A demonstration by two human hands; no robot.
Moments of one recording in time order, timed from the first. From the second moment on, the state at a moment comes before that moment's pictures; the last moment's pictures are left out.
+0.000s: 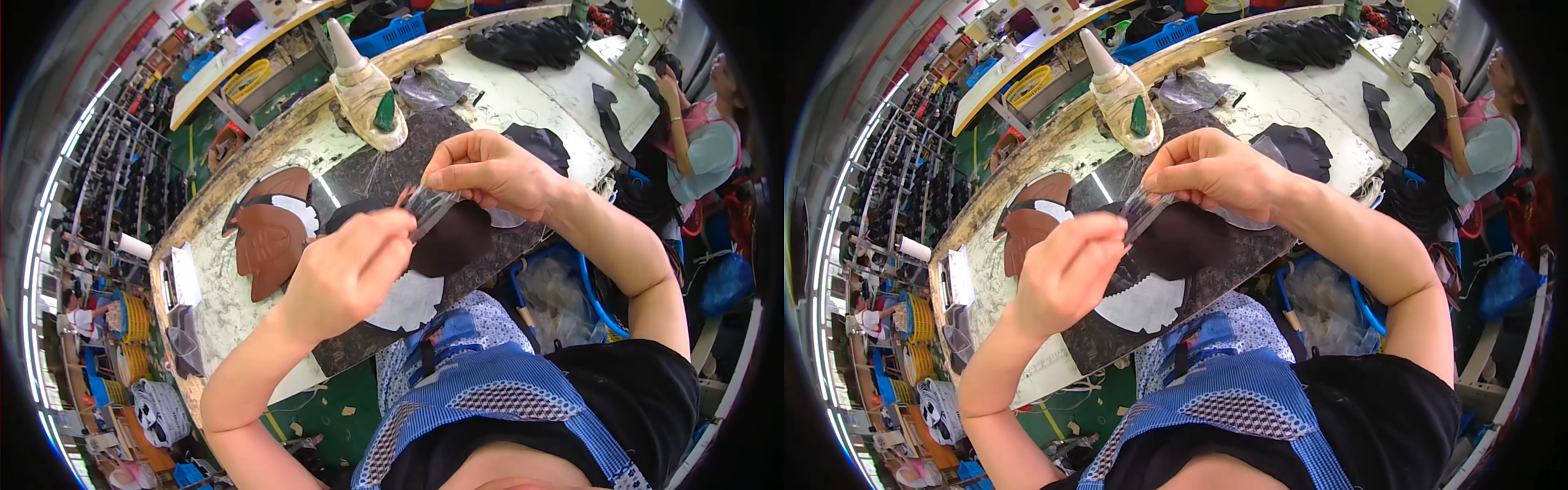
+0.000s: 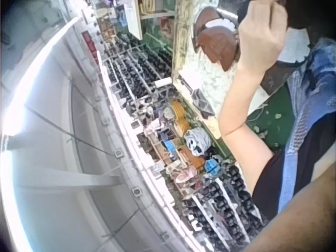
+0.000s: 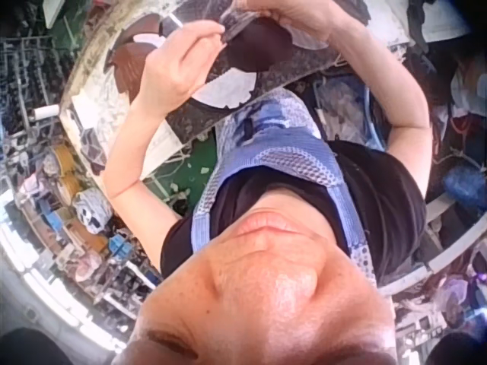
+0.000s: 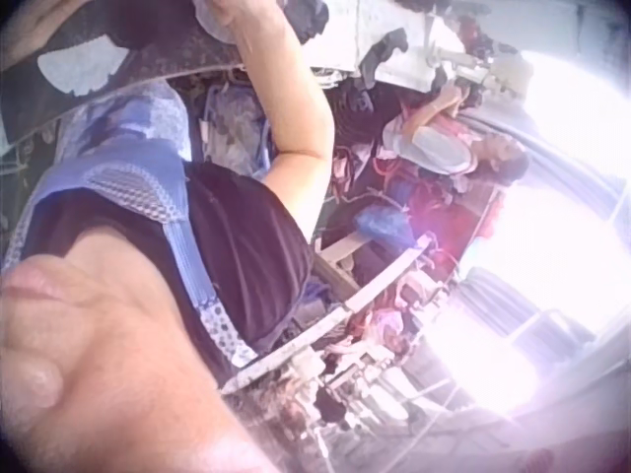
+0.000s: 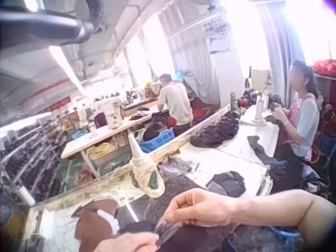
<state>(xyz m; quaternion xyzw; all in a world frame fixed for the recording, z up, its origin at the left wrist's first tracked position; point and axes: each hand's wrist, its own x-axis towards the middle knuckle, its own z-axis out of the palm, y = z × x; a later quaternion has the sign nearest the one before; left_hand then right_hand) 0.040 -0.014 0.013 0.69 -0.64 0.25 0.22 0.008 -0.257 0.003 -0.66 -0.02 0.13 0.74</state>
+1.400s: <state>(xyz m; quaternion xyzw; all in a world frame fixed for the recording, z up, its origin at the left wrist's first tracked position) -0.062 -0.028 -0.052 0.51 -0.82 0.12 0.24 -0.178 -0.340 -0.266 -0.40 0.40 0.23 0.79</state>
